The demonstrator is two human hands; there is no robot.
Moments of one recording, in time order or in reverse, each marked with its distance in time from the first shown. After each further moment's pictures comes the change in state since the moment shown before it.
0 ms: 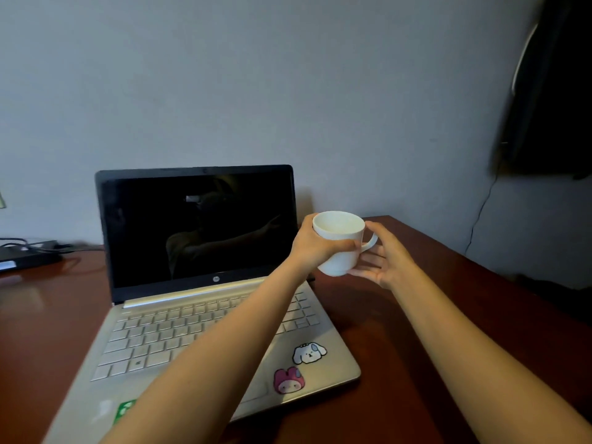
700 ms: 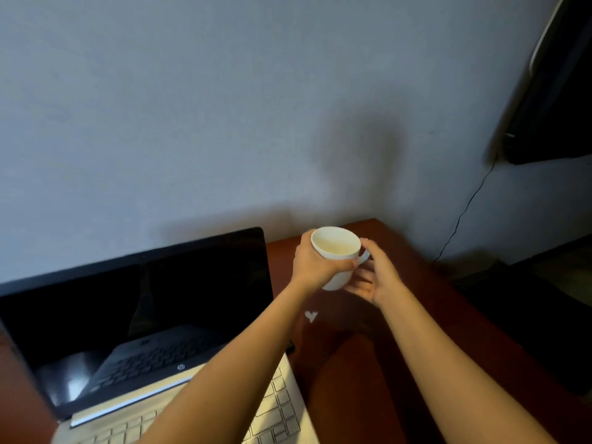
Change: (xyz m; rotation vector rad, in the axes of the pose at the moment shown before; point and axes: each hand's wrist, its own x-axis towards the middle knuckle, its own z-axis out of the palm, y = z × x) left_hand 0.134 0.015 0.031 0.075 -0.052 -0.211; right_hand 0.107 -0.076 0.019 -0.003 0.204 0.266
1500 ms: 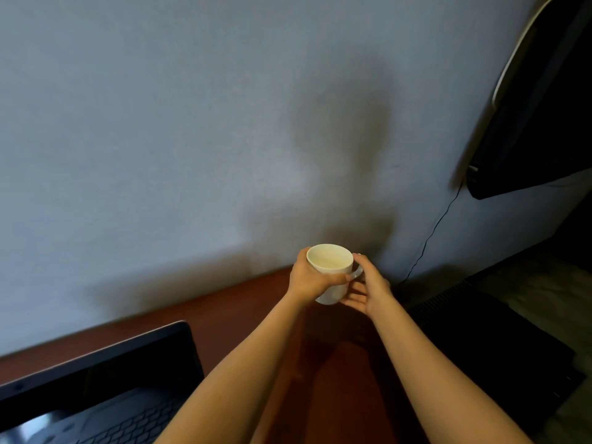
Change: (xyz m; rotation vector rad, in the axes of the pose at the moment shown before) left_hand 0.103 0.062 0.069 0.003 -0.149 -0.079; right_hand 0.072 -0.112 -0.028 0.003 0.174 0.020
